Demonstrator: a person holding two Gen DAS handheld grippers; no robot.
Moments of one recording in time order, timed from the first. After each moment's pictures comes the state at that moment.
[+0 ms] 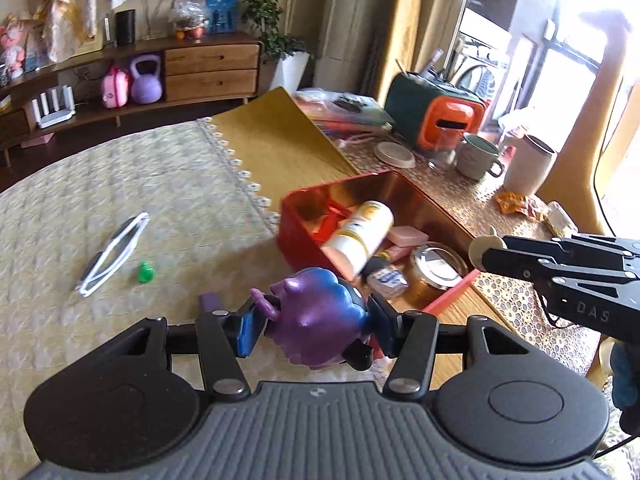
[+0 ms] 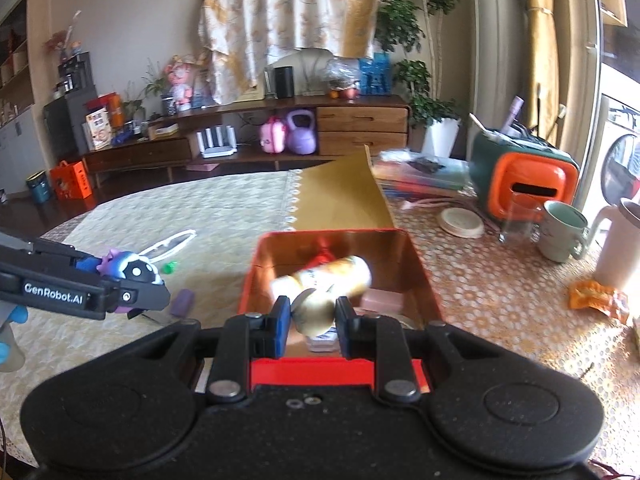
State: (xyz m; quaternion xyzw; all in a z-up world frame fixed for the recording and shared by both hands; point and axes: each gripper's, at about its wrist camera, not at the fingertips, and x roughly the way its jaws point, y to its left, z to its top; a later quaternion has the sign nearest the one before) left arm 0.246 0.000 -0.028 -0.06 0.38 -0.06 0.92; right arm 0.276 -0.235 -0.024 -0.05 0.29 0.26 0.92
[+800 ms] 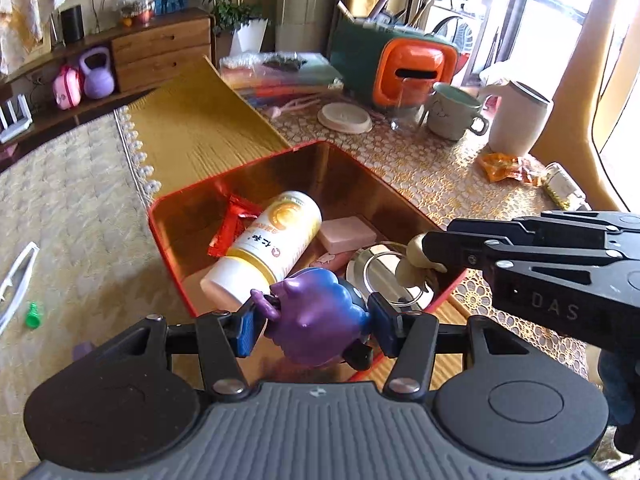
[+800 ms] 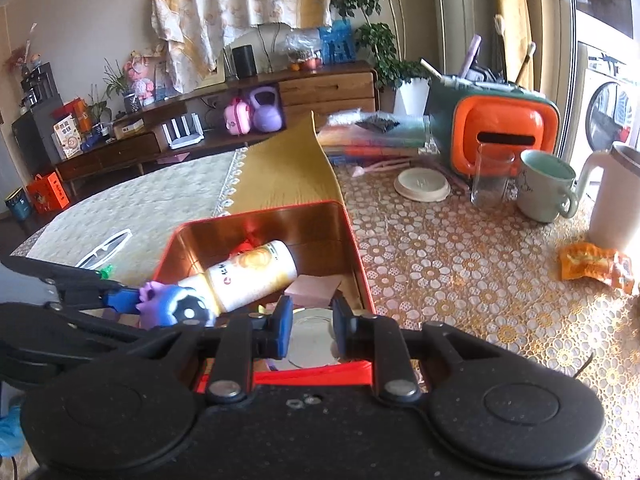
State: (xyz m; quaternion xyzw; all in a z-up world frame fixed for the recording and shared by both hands) left arm 0.337 -0.093 -0.073 -0.02 0.43 -0.09 0.90; right arm 0.347 -0.267 -0.060 -0.02 0.35 0.23 0.91
